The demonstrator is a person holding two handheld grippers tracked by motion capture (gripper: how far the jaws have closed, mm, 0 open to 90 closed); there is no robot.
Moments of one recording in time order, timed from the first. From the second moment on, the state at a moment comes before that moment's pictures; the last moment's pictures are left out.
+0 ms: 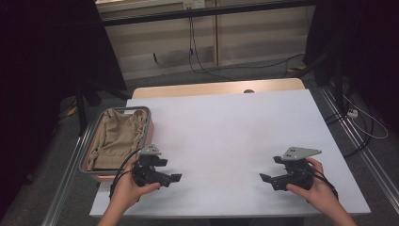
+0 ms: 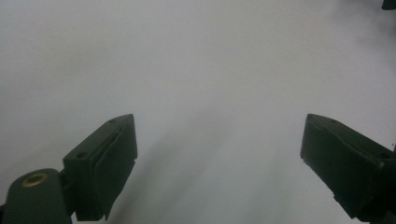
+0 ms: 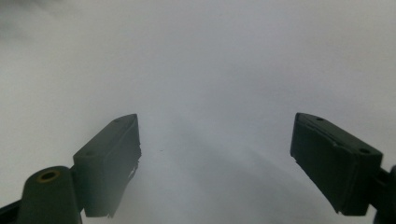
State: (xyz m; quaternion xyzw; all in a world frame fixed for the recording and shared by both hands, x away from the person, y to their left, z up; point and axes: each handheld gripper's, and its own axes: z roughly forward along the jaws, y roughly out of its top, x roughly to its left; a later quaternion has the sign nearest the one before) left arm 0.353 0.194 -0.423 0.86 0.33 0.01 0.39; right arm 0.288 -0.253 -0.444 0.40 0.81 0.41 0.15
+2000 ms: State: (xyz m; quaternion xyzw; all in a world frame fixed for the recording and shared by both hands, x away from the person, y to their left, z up) left arm 0.340 0.206 -0.435 0.87 0.30 0.01 0.39; right arm 0.281 -0.272 -0.450 0.42 0.80 0.40 0.15
